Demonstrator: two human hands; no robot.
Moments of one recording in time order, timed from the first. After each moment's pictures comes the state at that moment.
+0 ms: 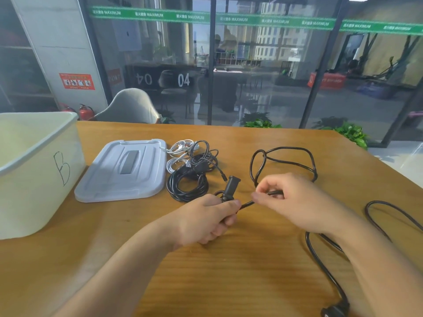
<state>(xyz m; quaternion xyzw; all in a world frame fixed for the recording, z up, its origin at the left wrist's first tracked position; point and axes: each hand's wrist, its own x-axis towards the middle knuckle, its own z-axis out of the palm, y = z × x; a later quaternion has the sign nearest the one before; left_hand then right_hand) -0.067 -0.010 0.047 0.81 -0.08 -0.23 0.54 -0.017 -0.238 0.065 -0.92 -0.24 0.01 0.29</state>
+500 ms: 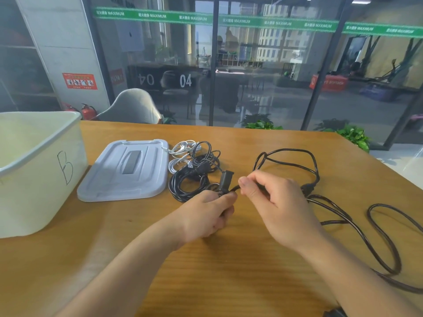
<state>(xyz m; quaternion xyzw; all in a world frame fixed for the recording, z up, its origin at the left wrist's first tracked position) -0.058 -0.010 0.038 0.80 -0.04 -0.16 0.58 -0.043 -0.197 0.052 -0.85 -0.29 -0.17 0.41</state>
